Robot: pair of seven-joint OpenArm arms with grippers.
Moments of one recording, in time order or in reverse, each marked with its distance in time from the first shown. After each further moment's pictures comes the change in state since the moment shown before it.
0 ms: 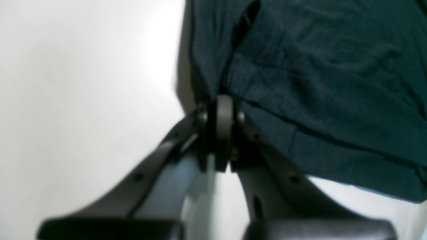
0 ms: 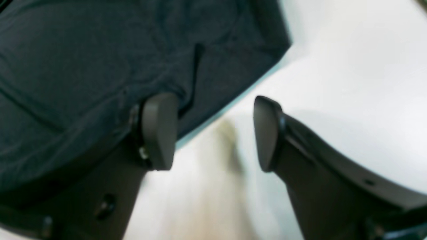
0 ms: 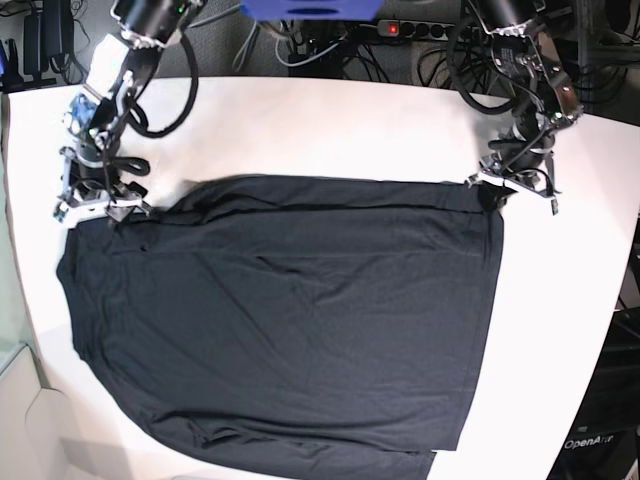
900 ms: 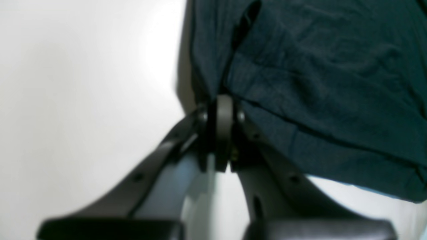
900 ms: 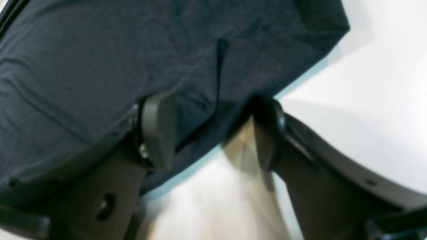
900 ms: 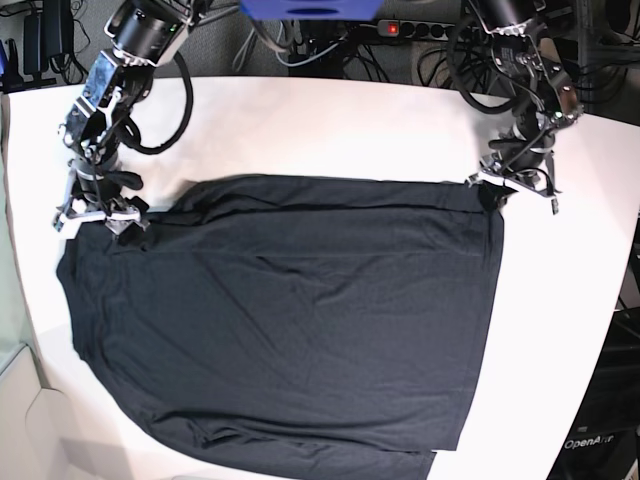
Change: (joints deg) left arm 0.1 0.0 0.0 0.1 0.0 0.0 0.0; right arm 3.3 1.8 1.1 -5.0 6.2 3.2 -1.0
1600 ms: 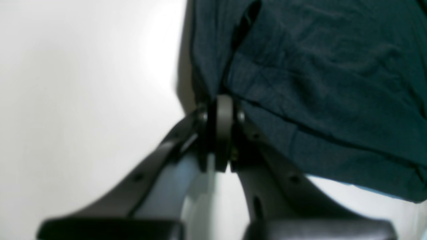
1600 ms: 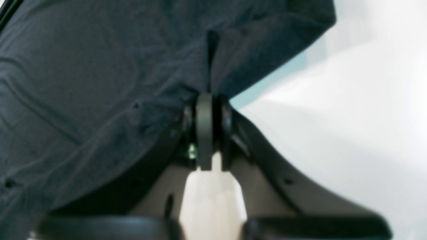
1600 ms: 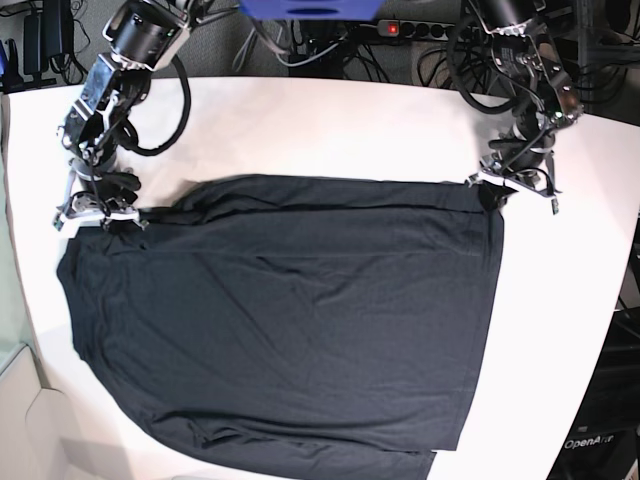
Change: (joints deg) left arm -0.2 0.0 0.0 0.0 0.0 0.0 0.1; right arm 1.2 0.5 1.0 -2.1 0.0 0.7 -0.8
